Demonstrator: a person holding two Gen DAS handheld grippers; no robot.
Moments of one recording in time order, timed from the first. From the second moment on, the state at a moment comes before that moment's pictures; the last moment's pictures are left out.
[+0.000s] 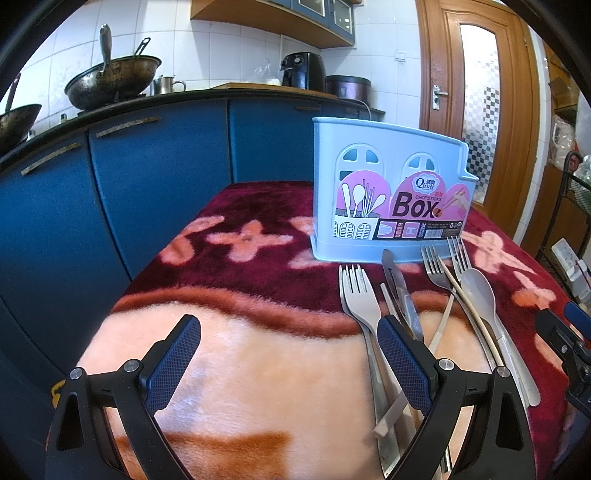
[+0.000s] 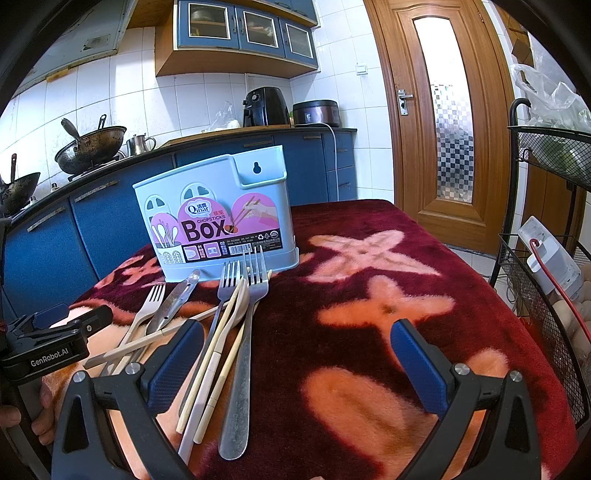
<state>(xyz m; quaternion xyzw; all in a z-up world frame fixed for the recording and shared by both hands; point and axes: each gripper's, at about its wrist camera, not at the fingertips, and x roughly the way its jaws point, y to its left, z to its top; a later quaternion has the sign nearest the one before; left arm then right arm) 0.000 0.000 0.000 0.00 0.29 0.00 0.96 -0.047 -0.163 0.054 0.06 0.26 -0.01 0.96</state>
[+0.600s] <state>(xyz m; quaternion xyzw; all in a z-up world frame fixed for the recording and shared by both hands) -0.002 -0.011 0.011 0.02 0.30 -0.04 0.95 -0.030 -0.173 0.068 0.08 0.30 0.01 0.95</state>
